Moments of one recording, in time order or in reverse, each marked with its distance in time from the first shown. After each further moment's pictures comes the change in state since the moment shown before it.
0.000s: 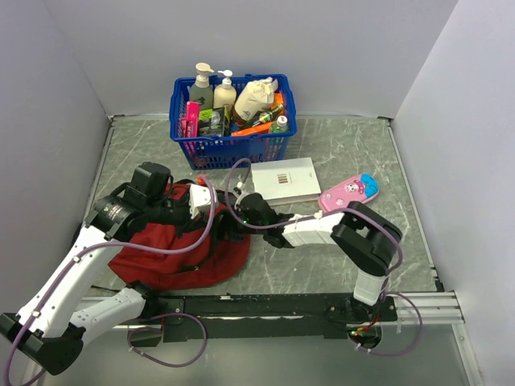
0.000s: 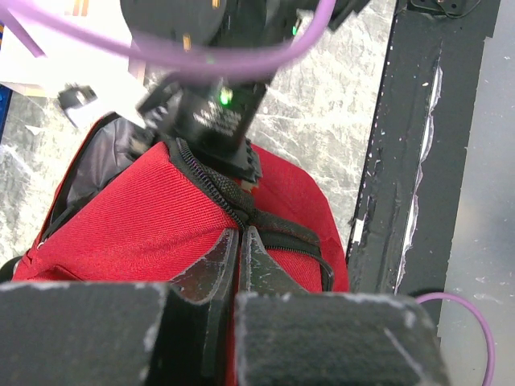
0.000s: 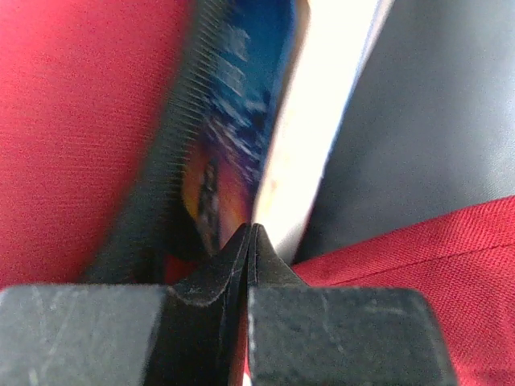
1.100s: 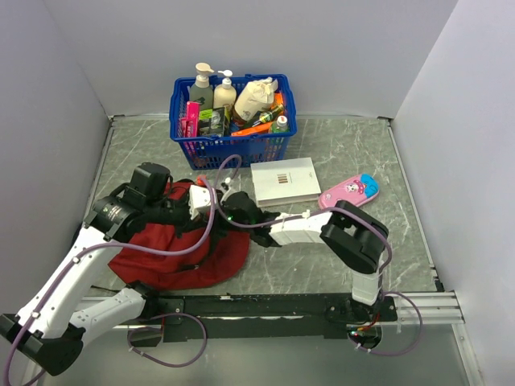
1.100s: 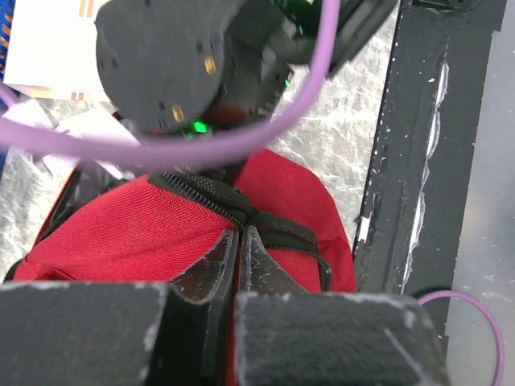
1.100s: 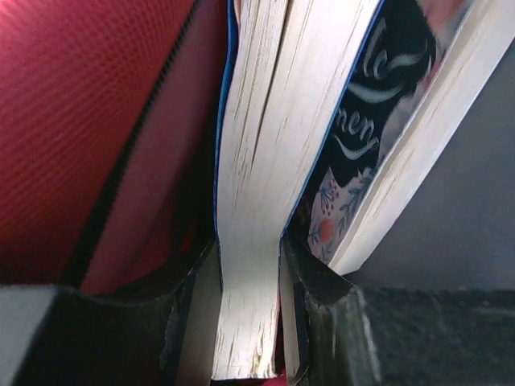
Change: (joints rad) left arm 0.000 -0.005 0.000 -0.001 -0.008 0.020; right arm 0.060 0.097 0.141 0.060 0.060 0.109
